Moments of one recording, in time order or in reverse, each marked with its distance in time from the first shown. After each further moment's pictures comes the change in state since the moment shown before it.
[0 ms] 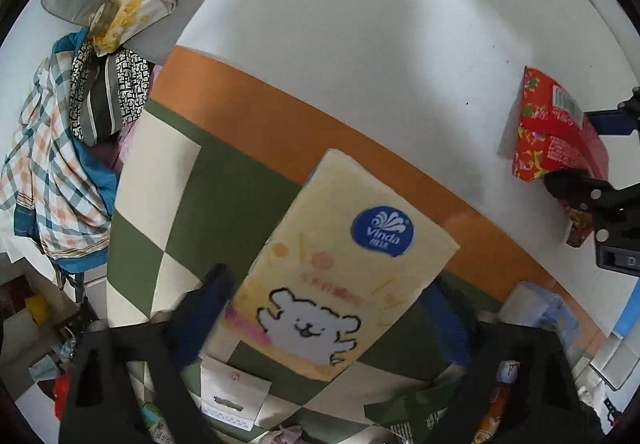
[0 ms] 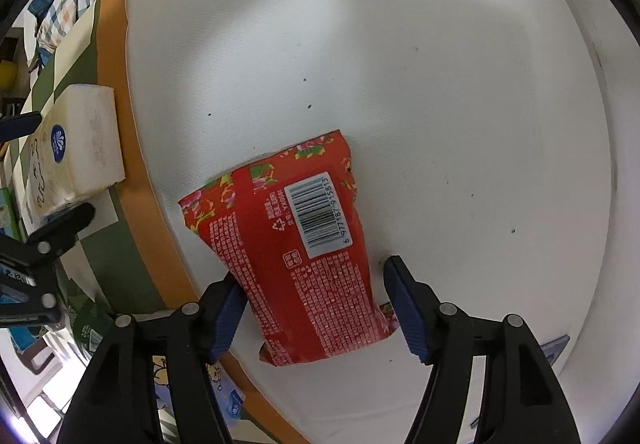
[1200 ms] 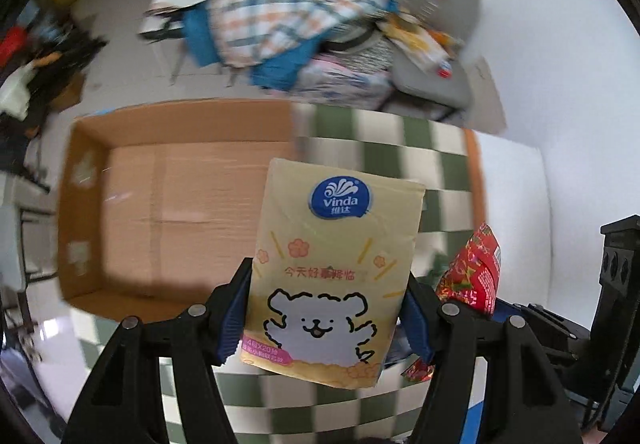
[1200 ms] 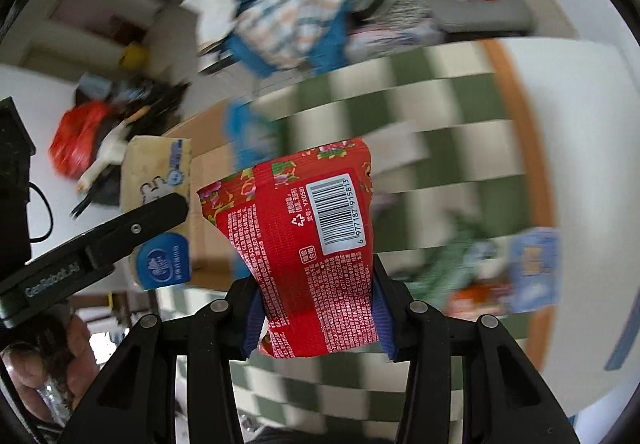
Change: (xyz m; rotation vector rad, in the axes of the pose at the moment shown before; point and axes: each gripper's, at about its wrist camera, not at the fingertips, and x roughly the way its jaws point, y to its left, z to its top) left arm -0.158 0.178 -0.445 -1.063 -0.339 -0.248; right arm -0.209 0.357 -0.161 -0.240 -0.220 0.379
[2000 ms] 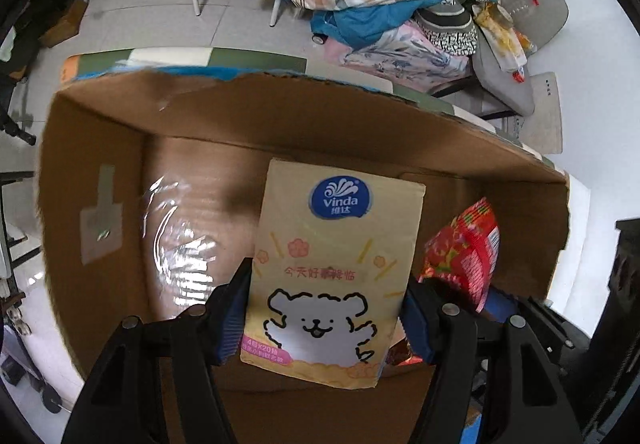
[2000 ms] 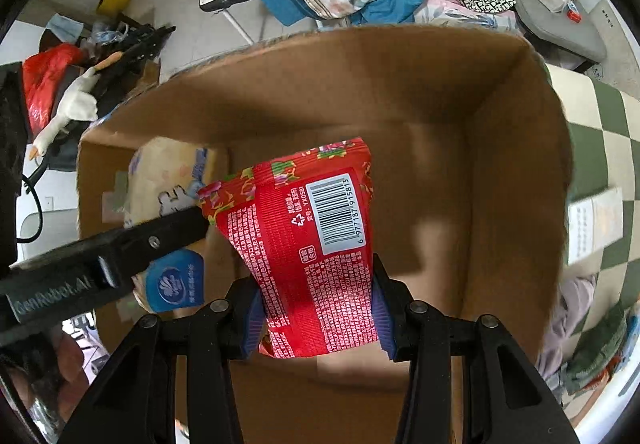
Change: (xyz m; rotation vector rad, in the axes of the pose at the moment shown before) left arm 0.132 0.184 0.092 -0.112 0.235 -0.064; right arm 0.236 0.192 0.073 -0.078 0.144 -0.166
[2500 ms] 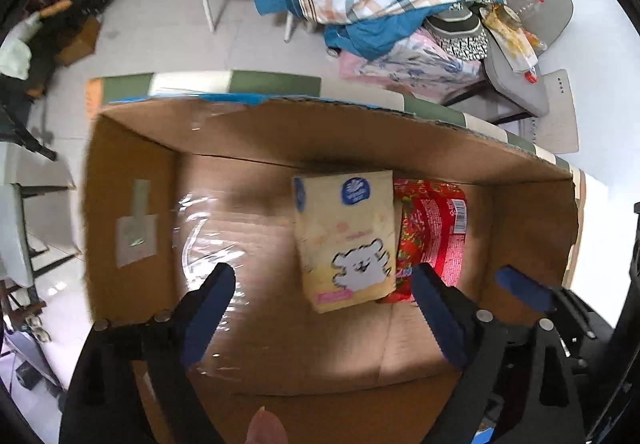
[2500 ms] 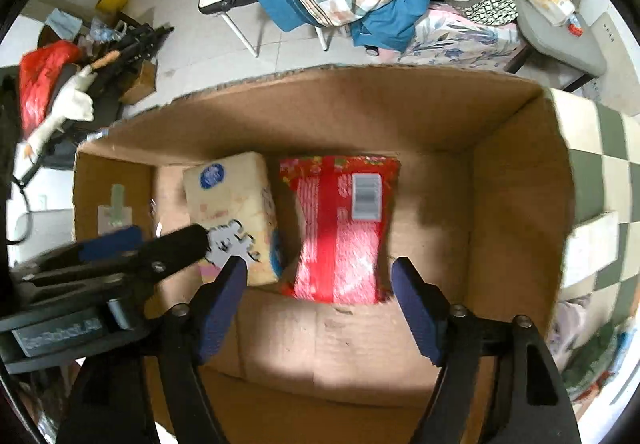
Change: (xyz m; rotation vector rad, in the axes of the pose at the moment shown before) left arm -0.026 0.001 -0.015 0.026 -0.068 0.099; right arm -0.005 0.000 0.018 -0.034 -0.009 -0.040
